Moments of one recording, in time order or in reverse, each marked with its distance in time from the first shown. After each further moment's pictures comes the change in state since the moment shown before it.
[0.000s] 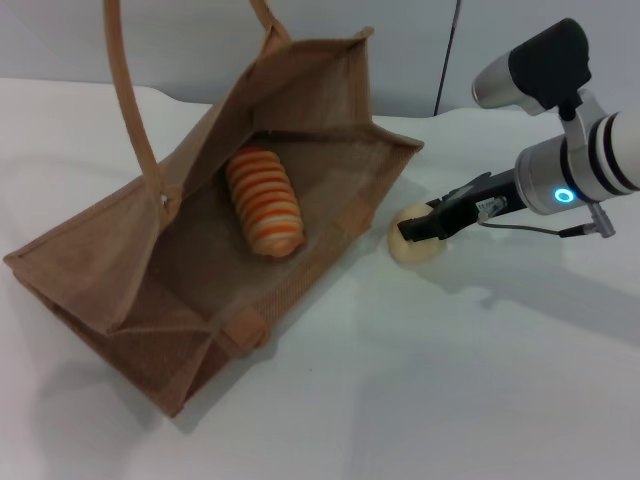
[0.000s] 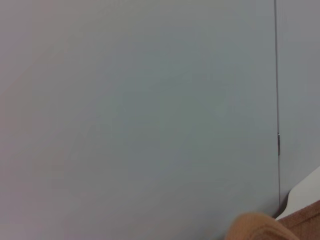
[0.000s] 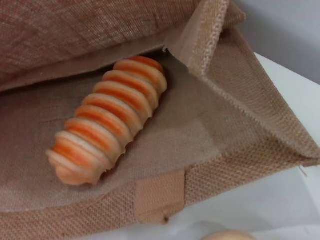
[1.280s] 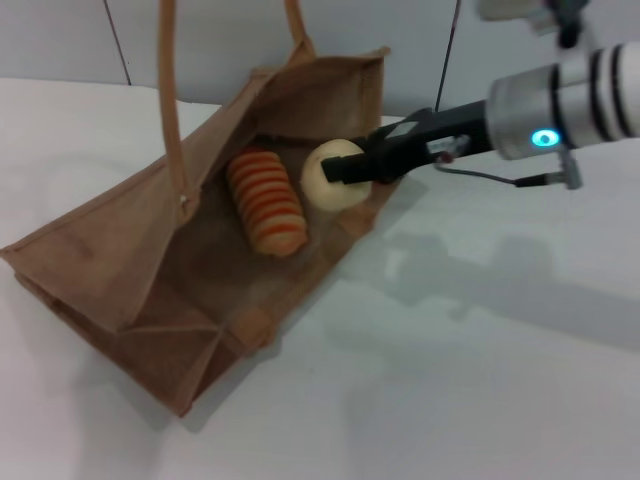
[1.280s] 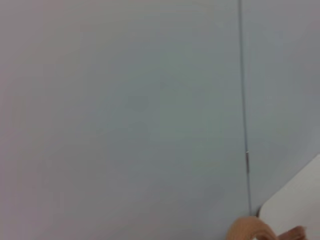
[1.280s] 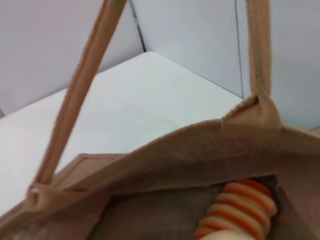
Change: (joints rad) left arm -0.075 -0.030 0.034 -0.071 -0.001 0.028 0.006; right arm -0.089 0.001 -0.104 -0.324 0.275 0.171 0.003
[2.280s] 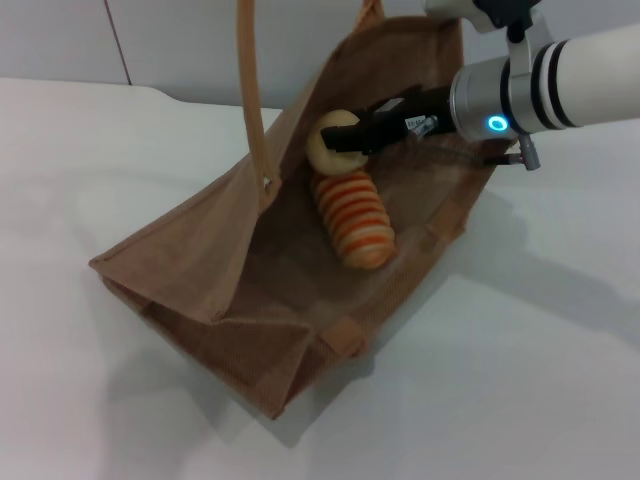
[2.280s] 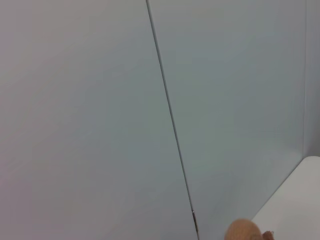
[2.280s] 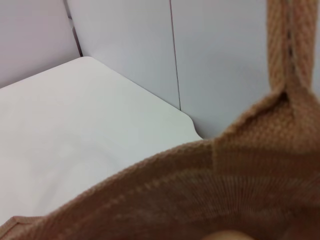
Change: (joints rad) left arm -0.043 -0.026 0.023 0.091 -0.092 -0.023 -0.042; right arm 0.161 0.003 -0.053 0.299 0.099 -0.303 -0.109
